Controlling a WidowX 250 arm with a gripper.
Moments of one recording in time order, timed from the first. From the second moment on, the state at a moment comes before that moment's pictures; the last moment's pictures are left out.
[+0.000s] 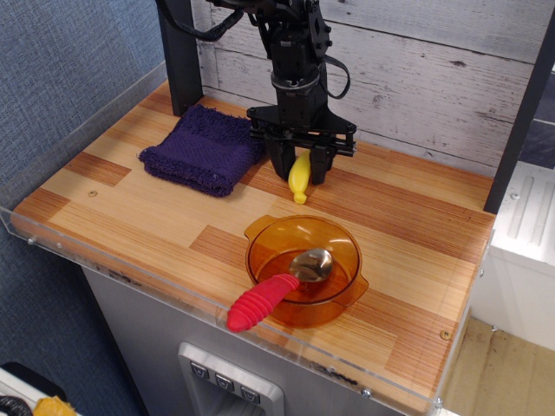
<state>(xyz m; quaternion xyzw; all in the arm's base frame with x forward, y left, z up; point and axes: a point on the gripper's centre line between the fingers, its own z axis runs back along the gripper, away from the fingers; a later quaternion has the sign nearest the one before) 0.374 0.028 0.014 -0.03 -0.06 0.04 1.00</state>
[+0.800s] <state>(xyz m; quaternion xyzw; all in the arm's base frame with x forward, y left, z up) 0.372 0.025 0.062 0.00 -0.08 0.04 1.00</state>
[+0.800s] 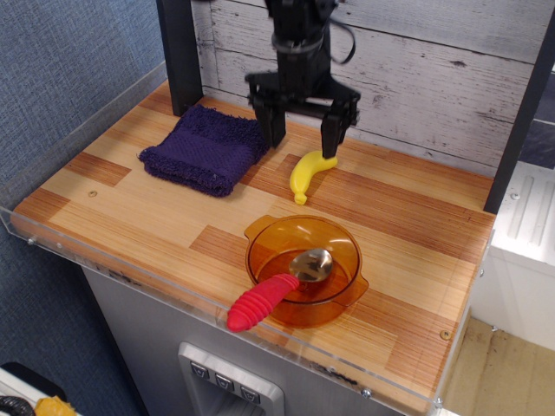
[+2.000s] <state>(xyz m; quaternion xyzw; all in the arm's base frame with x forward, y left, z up) 0.221 0.122 0.082 0.05 0.00 0.15 0.99</state>
